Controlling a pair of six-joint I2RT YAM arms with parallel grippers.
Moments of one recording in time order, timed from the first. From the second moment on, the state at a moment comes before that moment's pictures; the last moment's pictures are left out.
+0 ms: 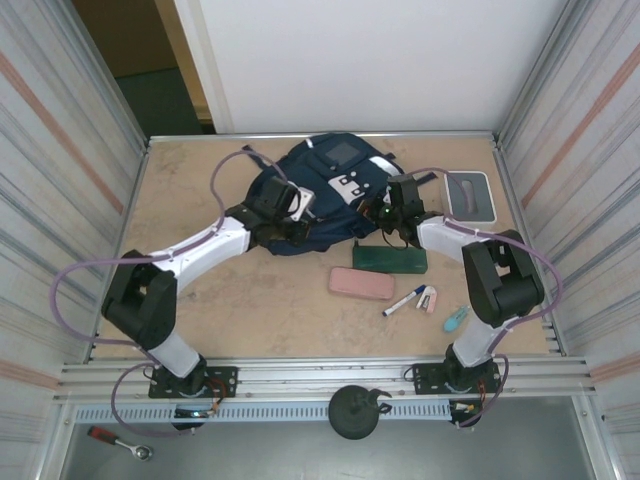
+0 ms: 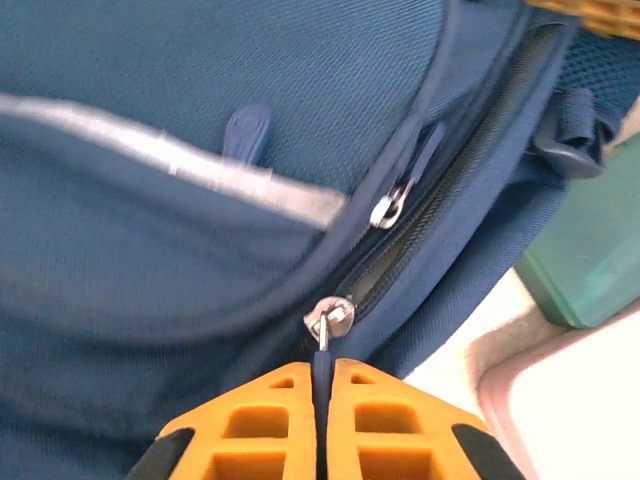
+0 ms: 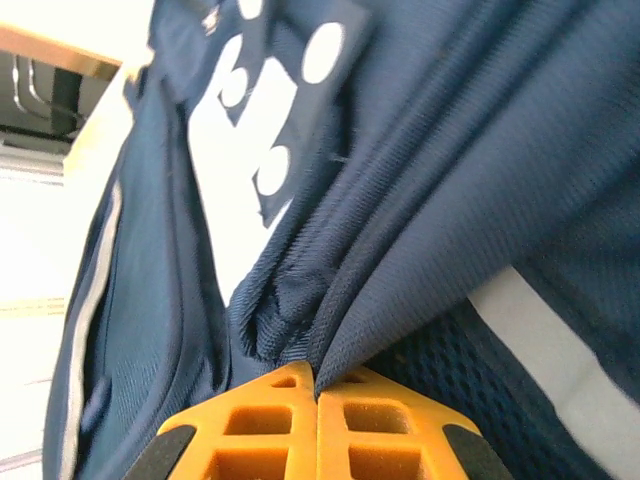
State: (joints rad) left arm -0.59 1.60 1.15 -0.44 0.04 -0.09; right arm 0.36 1.70 0.96 0.08 -0.23 0.90
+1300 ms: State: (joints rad) left arm -0.64 1.64 1.23 -0.47 0.02 -0.09; right arm 0.43 1.68 0.96 0.08 -0.10 0.83
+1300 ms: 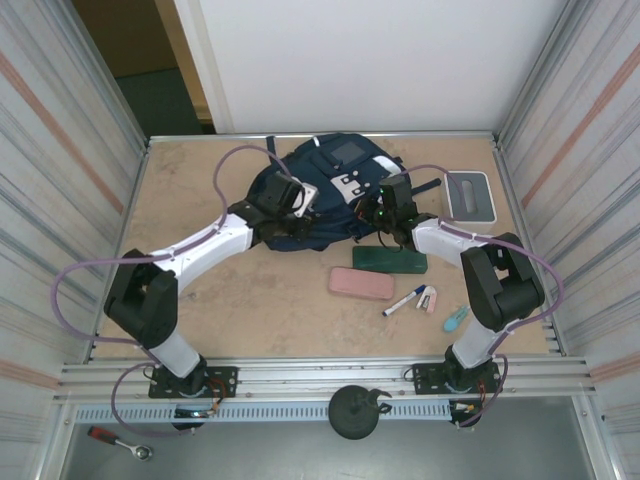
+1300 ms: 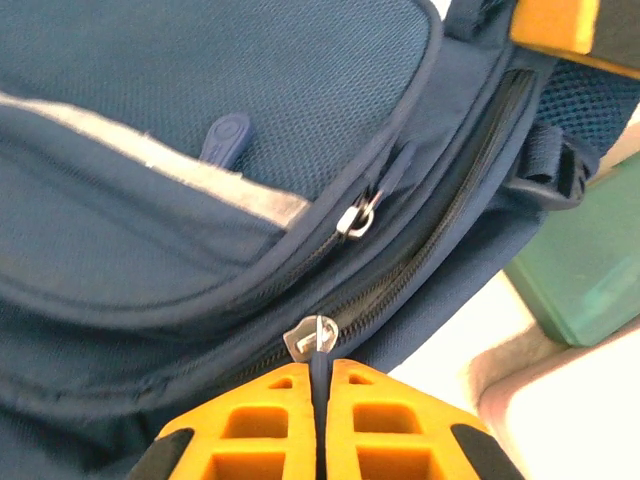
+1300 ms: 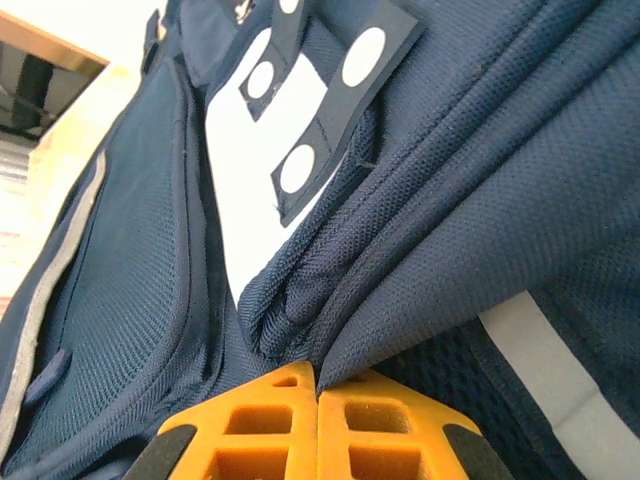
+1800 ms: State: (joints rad) left arm -0.59 1.57 1.14 -0.46 -0.04 -0.09; right arm 0.42 1.66 0.91 0.14 -0.15 0.83
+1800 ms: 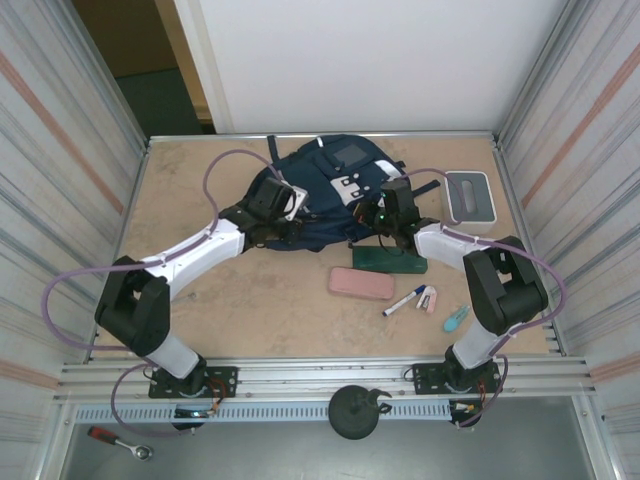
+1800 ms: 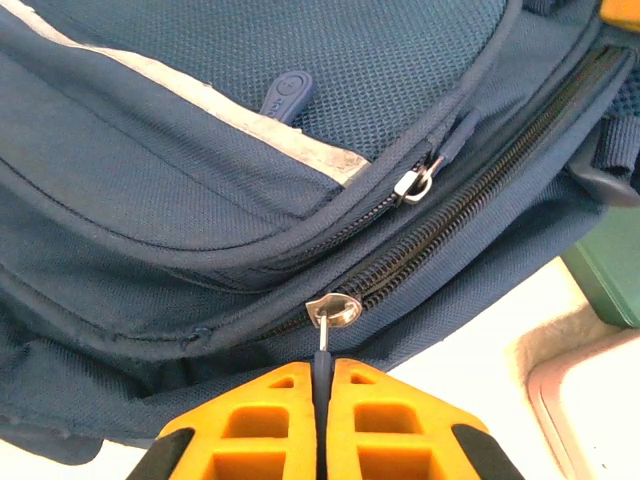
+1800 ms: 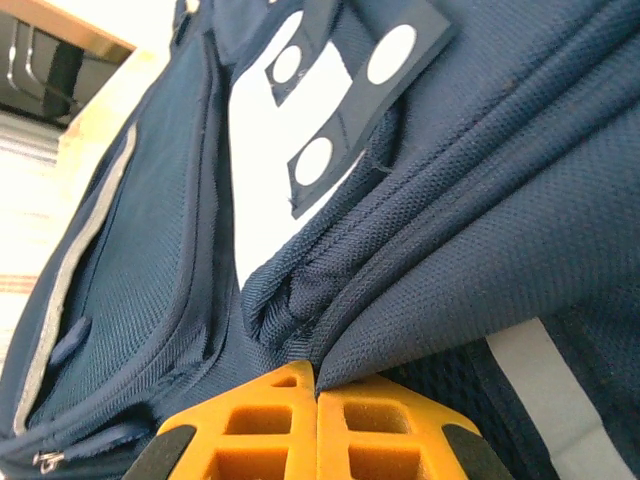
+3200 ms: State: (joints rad) left arm -0.62 1.65 1.22 -0.43 0.05 -0.13; right arm 0.47 1.68 0.90 0.17 -0.07 0.82
